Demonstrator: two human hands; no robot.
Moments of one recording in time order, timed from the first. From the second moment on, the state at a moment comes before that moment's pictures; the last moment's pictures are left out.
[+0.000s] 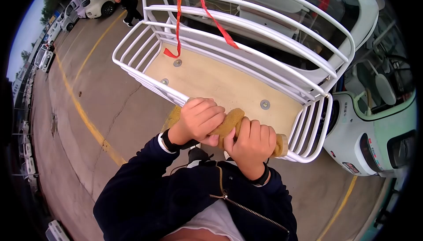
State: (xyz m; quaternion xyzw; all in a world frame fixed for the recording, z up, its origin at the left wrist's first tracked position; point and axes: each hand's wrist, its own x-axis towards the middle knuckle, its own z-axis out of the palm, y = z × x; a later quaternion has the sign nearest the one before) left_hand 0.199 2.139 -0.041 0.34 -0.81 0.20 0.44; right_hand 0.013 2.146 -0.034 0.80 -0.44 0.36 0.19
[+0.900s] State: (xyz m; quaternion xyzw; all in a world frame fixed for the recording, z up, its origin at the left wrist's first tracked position) left_hand 0.405 2.150 -0.075 0.38 -0.78 0.12 0.48; right_hand 0.167 2.148 -0.034 0.90 -0.24 0.36 0.06
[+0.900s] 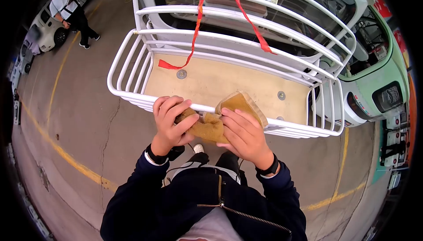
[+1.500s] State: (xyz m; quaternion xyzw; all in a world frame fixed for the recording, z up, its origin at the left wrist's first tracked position) left_hand 0.420 2.132 0.021 0.39 -0.82 0.02 0.41; right_hand 0.121 2.066 0.134 0.91 -0.33 0.11 0.23
